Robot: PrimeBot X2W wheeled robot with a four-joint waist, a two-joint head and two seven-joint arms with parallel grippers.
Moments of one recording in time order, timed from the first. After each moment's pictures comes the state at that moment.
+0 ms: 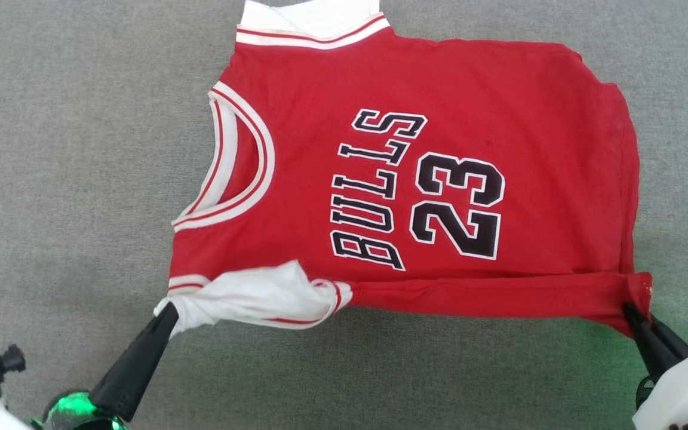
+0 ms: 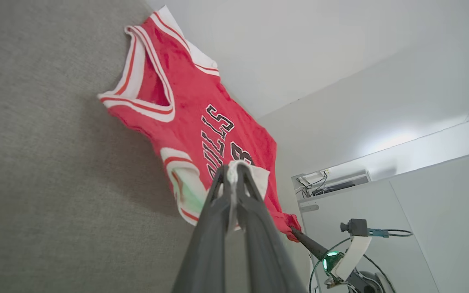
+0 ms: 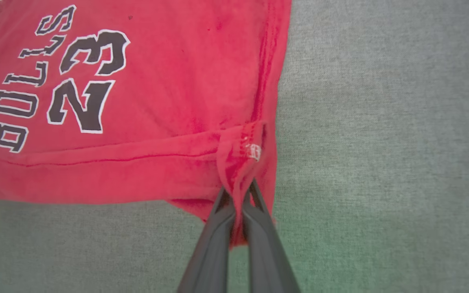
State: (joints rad) left arm 0.14 0.85 -0.42 -0.45 -1.53 -0.13 -0.26; right arm 0.16 -0.05 -0.22 -0.44 0.36 0.13 0.67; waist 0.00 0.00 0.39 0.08
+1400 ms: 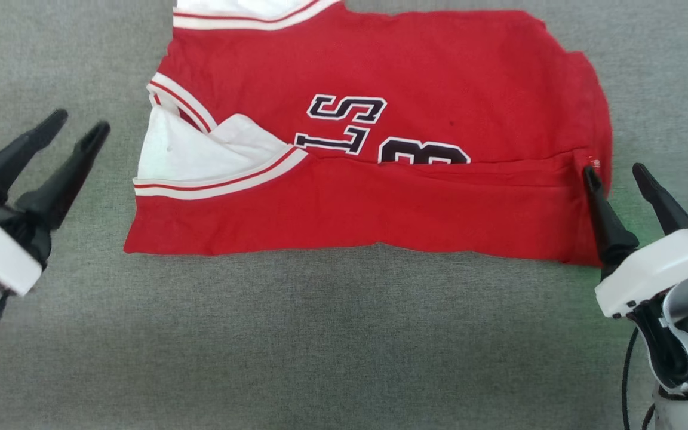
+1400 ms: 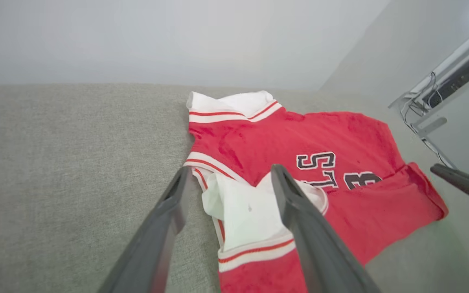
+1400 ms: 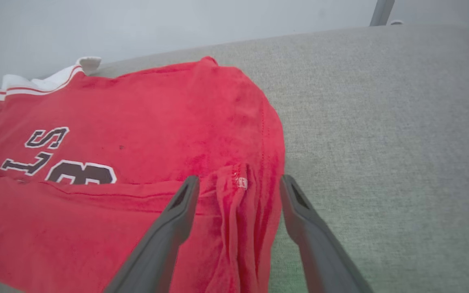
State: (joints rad) left arm -0.64 1.06 -0.71 0.01 -1.34 -0.13 -0.10; right arm -0.23 -0.05 -0.14 -0.17 0.26 0.13 0.39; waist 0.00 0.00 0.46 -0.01
